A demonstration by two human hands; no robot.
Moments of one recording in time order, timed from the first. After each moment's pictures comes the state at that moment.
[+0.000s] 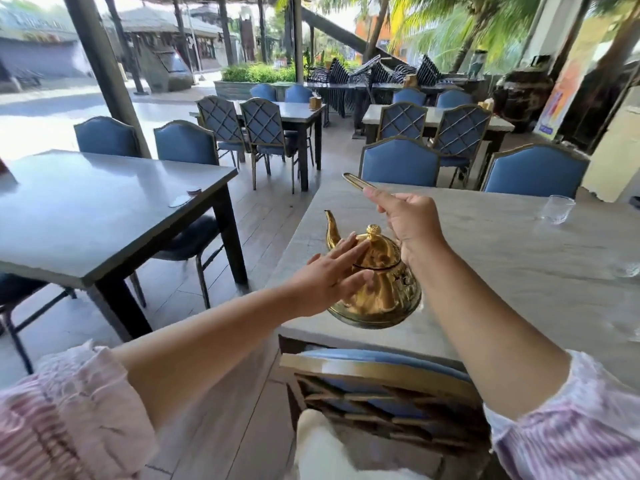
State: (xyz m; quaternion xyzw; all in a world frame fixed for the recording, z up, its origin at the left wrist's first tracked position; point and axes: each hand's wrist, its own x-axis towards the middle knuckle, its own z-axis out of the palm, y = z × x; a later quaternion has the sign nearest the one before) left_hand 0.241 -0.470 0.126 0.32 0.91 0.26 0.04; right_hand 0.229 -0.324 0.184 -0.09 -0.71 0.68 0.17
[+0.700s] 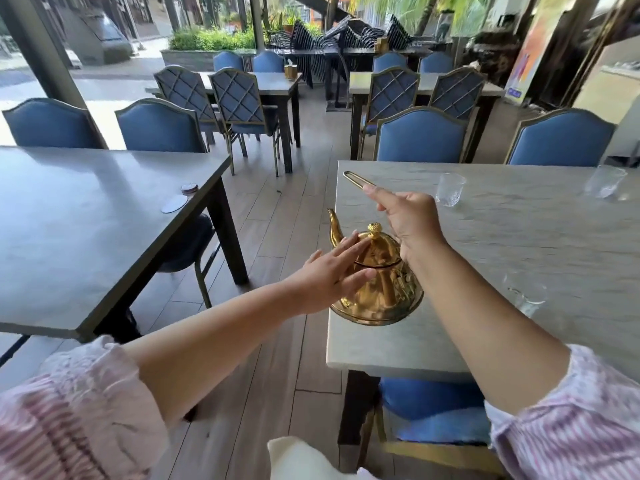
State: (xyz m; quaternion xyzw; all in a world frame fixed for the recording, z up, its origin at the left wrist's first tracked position) left_hand 0.071 -0.632 0.075 0.37 0.89 0.24 0.10; right_hand 0.078 -0.490 0.132 -0.17 -0.71 0.66 0.19
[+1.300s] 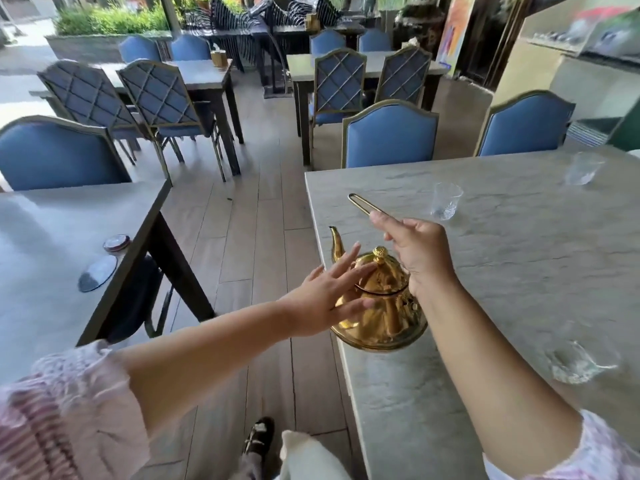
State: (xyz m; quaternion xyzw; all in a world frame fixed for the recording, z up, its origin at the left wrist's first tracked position) left_hand -0.125 -0.621 0.062 0.51 0.83 0.19 0.15; right_hand -0.069 -0.475 0.112 -0.26 -0.67 0.65 0.26
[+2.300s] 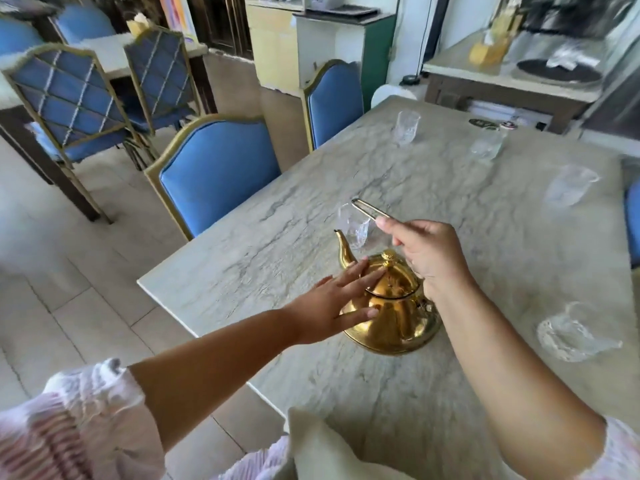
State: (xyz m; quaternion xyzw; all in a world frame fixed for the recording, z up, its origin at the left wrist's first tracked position) left_hand -0.370 -0.388 0.023 0.80 0.52 0.14 0.25; right_hand -0.216 -0.318 0.086 -0.54 -0.54 0.49 0.44
